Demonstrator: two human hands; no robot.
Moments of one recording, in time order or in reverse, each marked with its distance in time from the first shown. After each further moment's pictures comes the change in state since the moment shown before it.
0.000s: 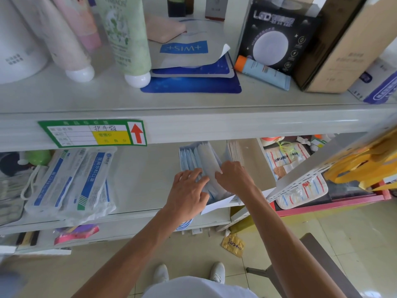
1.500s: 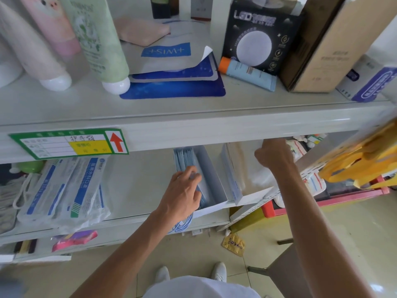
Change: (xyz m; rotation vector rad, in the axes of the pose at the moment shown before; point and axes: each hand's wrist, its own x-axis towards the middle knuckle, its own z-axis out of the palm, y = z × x) left_hand 0.007 -0.003 -0.003 -0.166 0.161 0.075; right_hand -0.003 0.046 -0.106 -0.074 0.241 0.311
